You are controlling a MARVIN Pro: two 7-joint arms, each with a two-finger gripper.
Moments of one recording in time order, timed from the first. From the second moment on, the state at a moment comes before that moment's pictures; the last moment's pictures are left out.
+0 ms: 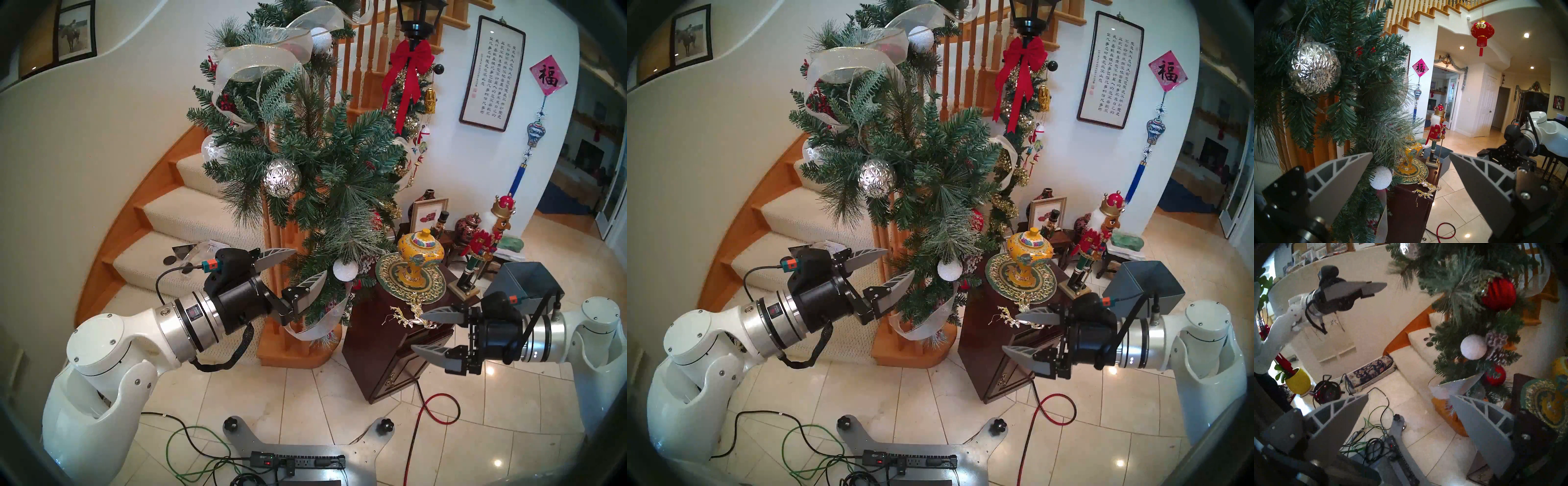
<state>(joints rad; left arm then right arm) 2.08 -1.06 -1.68 -2.42 -0.61 0.35 -0.52 -2.28 -0.88 2.18 -2.16 0.56 0.48 1.19</state>
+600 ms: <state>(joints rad) 2.08 -1.06 -1.68 -2.42 -0.61 0.35 -0.52 -2.20 -0.85 2.05 -2.11 0.45 0.51 1.04</state>
